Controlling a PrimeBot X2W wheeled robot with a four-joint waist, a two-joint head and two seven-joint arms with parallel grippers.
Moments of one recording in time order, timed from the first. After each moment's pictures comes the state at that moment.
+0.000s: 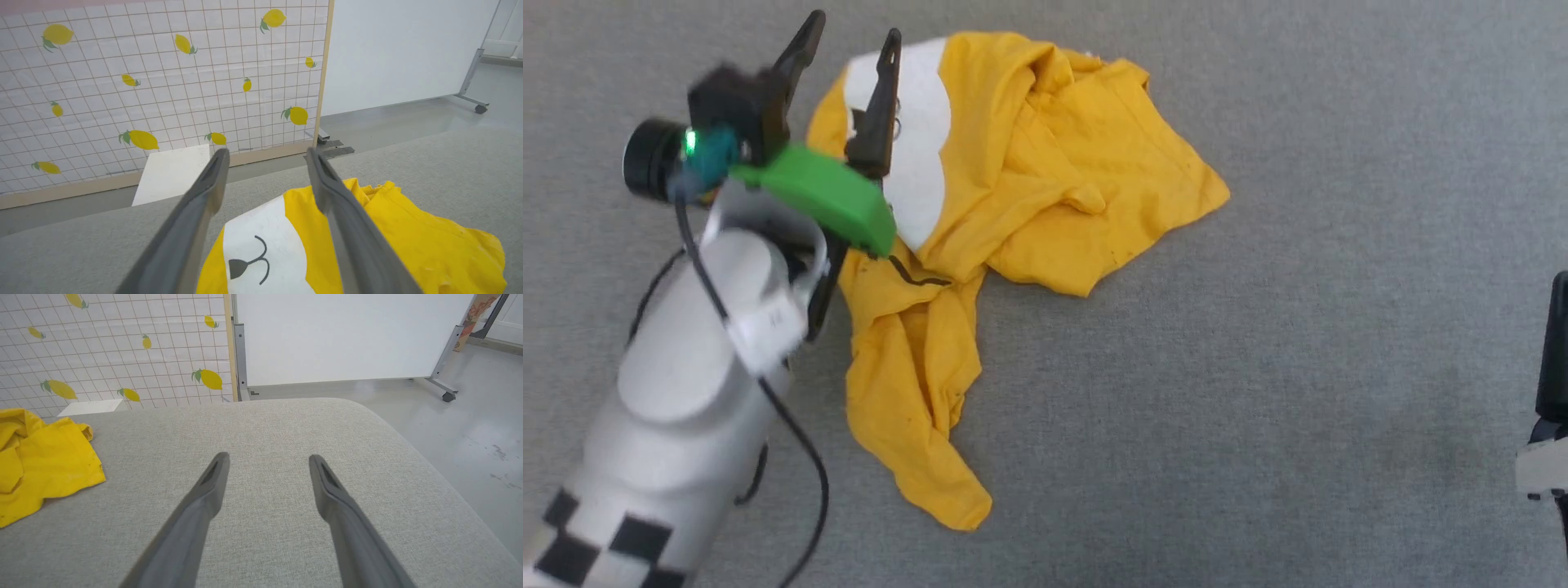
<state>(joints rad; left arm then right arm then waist) -0.80 0.41 -0.55 0.32 -0.54 0.10 -0.17 -0.02 -0.05 -0.36 -0.25 0.16 0.13 0.05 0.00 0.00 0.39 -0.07</state>
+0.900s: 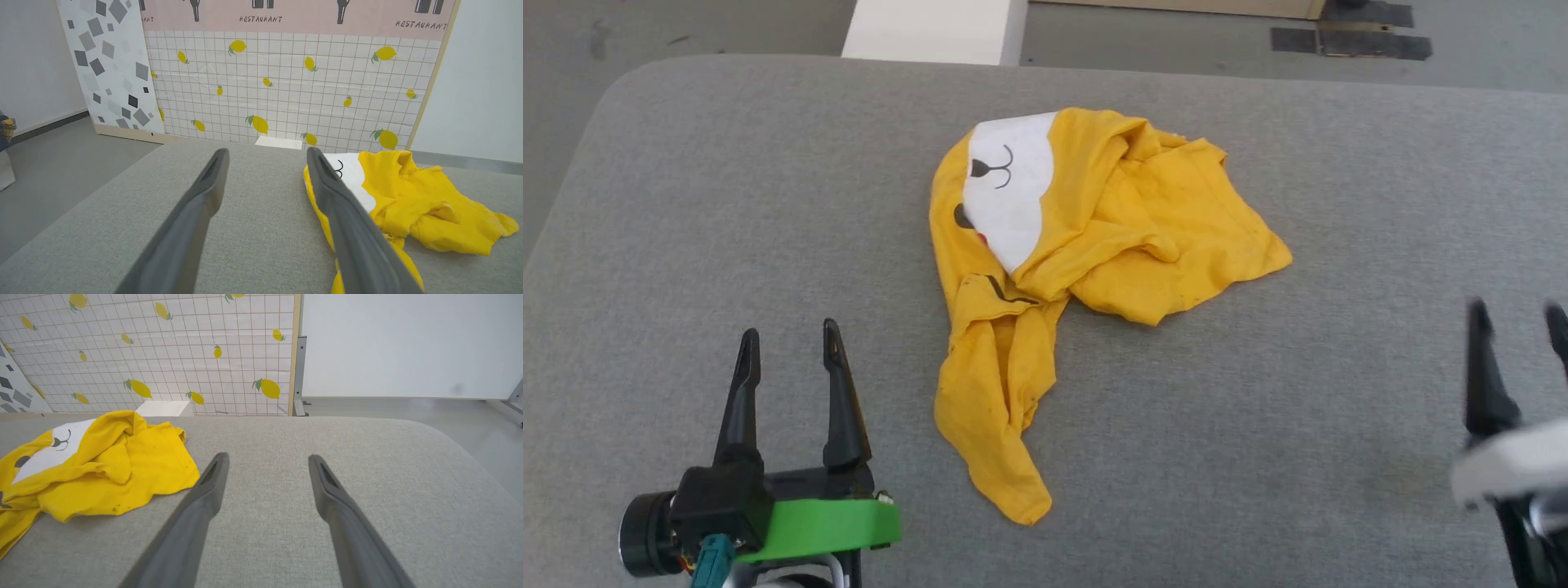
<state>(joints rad) 0.04 0.25 -0.26 -0.27 -0.27 0.37 -0.26 0.01 -0.05 -0.26 -0.22 0.11 0.13 0.12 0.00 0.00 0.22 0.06</state>
